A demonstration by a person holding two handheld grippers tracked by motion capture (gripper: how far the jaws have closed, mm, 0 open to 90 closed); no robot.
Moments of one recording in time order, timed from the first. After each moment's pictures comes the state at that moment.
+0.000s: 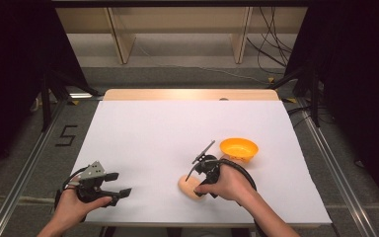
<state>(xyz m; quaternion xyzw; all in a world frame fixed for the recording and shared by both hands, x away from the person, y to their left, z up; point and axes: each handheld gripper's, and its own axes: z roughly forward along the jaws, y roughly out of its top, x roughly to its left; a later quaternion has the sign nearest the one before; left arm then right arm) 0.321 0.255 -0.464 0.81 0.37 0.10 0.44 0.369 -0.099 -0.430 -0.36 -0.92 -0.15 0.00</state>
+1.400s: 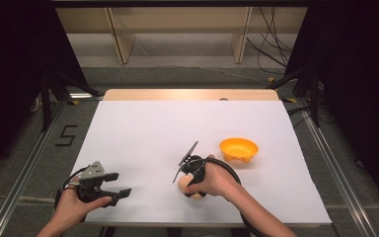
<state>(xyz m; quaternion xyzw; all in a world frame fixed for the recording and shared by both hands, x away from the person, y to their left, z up) 0.322 0.257 -0.465 0.82 0.37 0.10 0.43 0.383 -0.065 -0.449 -0.32 -0.94 -0.13 0.01</state>
